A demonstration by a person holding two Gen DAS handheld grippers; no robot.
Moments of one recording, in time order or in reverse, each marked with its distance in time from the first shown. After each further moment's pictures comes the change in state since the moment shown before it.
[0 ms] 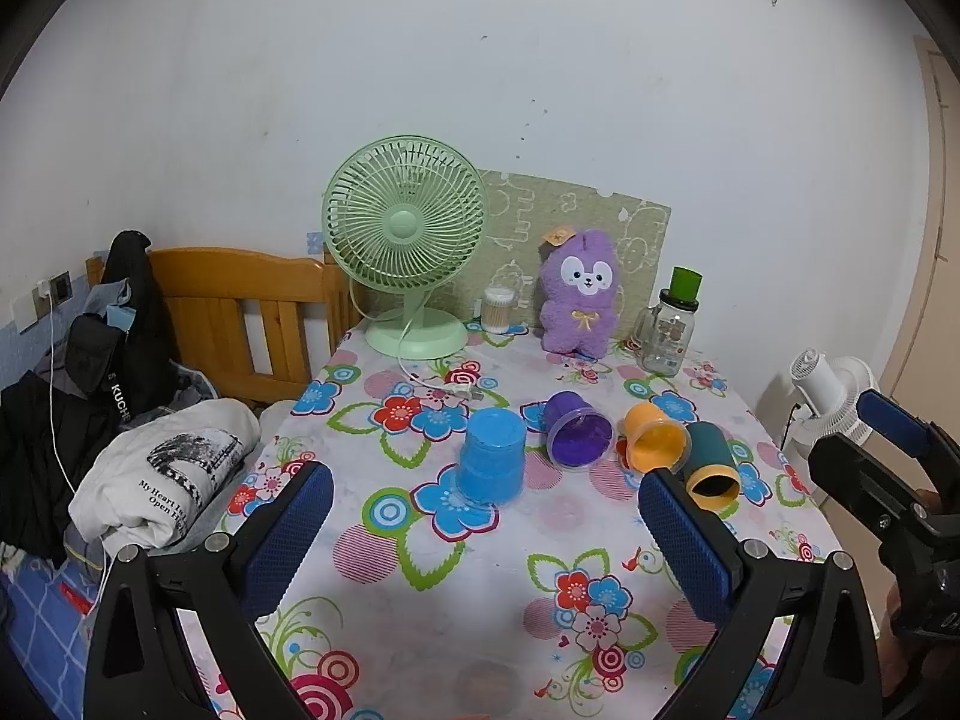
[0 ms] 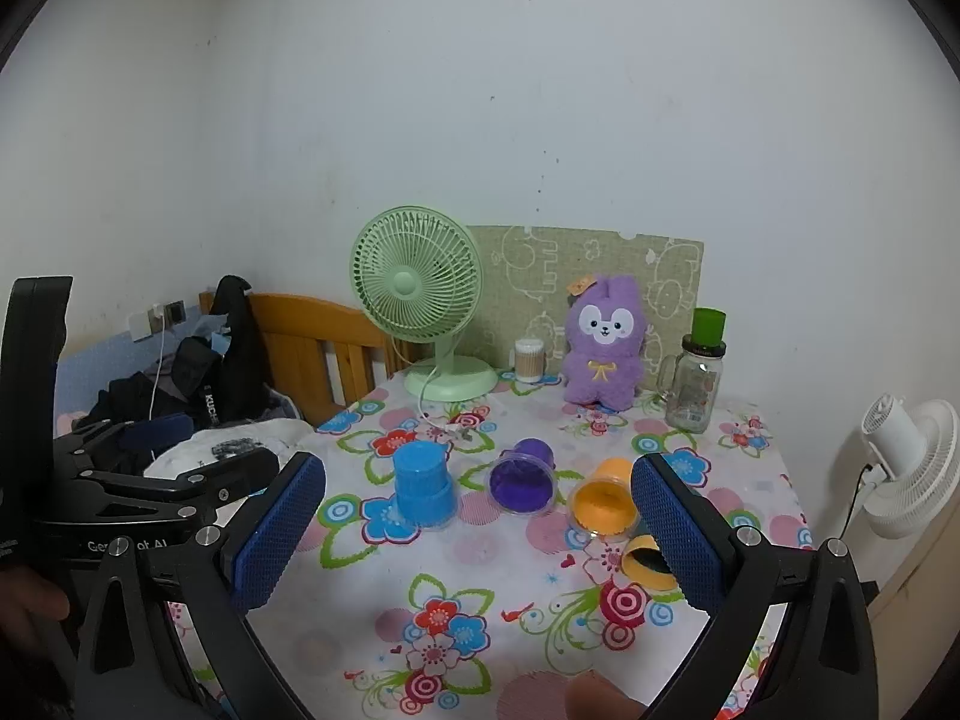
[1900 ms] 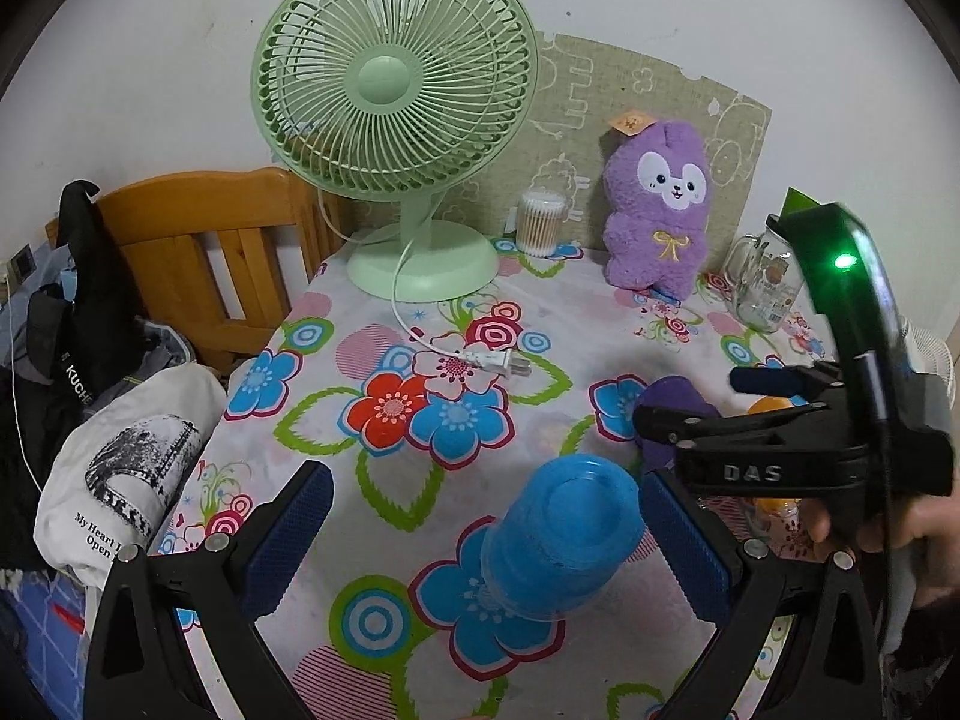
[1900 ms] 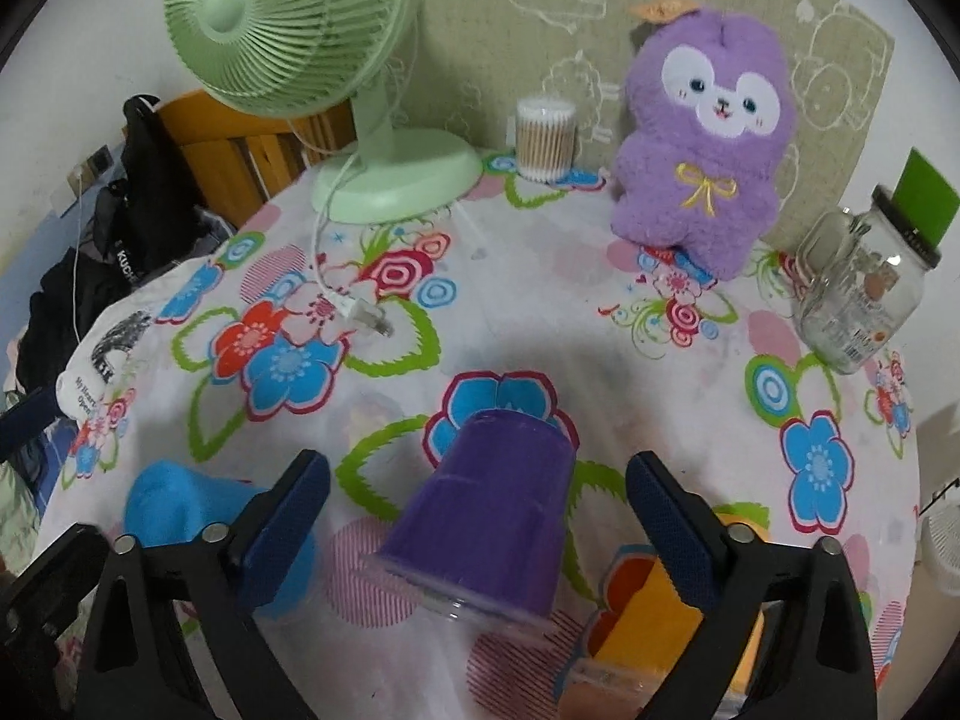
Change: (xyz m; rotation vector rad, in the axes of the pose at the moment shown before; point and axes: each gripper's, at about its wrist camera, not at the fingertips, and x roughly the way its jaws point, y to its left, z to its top) left arm 0.202 0.023 0.037 0.003 0.251 0.056; right arm 0.345 -0.061 -0.011 -0.024 0.650 0.050
